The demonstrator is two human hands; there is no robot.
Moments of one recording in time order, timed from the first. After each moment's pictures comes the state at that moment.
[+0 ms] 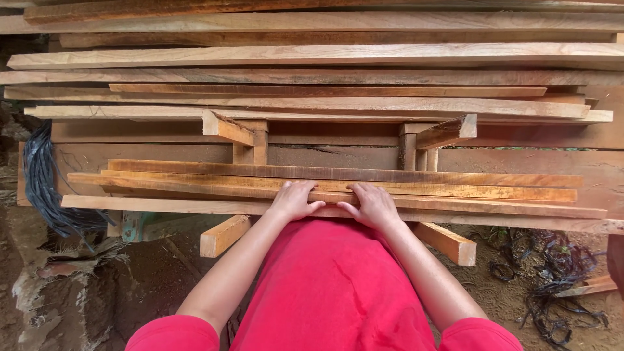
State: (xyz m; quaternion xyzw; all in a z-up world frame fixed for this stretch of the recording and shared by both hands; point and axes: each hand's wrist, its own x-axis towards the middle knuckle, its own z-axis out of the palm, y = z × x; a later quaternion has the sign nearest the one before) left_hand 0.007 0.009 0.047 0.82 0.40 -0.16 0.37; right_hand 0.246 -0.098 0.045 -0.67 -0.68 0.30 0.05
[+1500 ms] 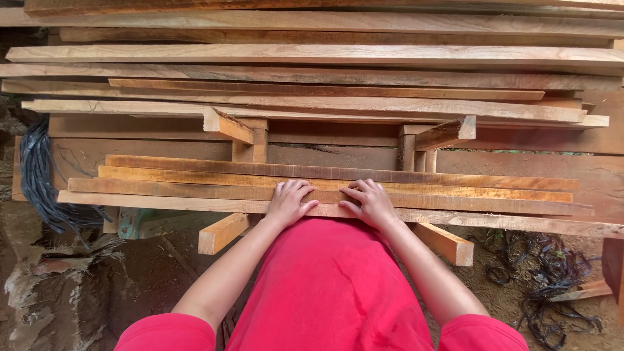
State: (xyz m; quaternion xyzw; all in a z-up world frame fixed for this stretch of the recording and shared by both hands) left_hand -0.024 -0.019 -0.013 0.86 0.41 -0.03 0.29; right_hand 0.252 -0.105 -0.002 -0.62 -0.73 0.23 0.17
